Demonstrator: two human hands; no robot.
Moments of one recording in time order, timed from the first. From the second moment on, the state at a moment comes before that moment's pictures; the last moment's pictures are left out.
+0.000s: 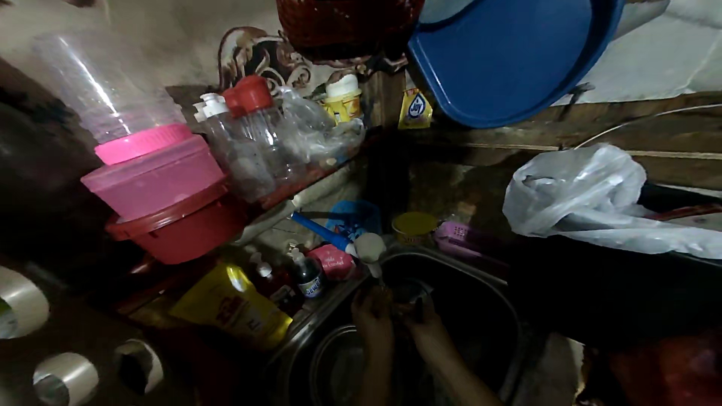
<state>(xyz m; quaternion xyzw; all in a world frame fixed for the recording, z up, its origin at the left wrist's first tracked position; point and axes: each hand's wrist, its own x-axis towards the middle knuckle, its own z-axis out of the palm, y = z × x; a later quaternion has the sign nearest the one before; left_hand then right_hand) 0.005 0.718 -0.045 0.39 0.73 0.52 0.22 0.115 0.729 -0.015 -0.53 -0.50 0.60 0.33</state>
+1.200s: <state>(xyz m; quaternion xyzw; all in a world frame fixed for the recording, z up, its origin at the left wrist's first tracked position) -0.025 0.745 -0.019 0.20 0.65 0.61 0.41 0.172 0.713 -0.013 -0.52 -0.53 0.57 0.35</state>
